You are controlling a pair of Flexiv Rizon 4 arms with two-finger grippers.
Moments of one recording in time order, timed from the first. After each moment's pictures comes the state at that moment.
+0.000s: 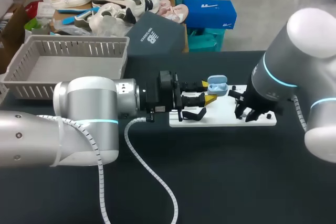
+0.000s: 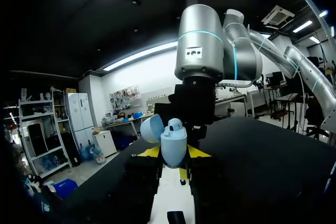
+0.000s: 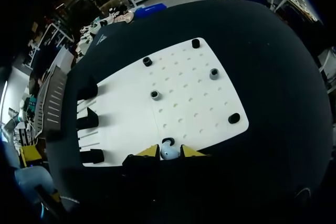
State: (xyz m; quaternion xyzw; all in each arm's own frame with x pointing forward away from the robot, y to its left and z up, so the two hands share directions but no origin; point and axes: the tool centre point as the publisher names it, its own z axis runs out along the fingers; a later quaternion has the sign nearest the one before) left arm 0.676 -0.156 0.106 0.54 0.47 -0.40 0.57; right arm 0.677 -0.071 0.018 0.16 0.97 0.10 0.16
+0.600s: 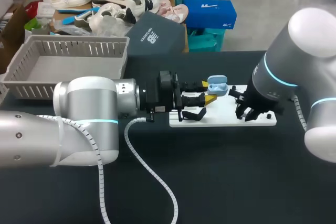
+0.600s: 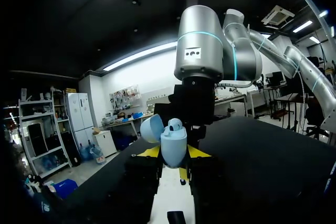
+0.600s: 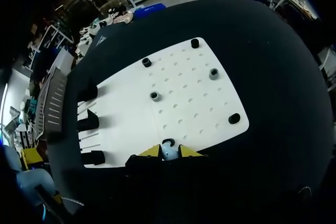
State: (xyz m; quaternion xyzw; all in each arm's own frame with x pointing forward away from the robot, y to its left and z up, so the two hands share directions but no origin) left arm 0.676 -0.156 0.106 0.54 0.47 -0.40 0.57; right arm 0.678 -0.071 0.018 0.17 0.97 0.11 0.15
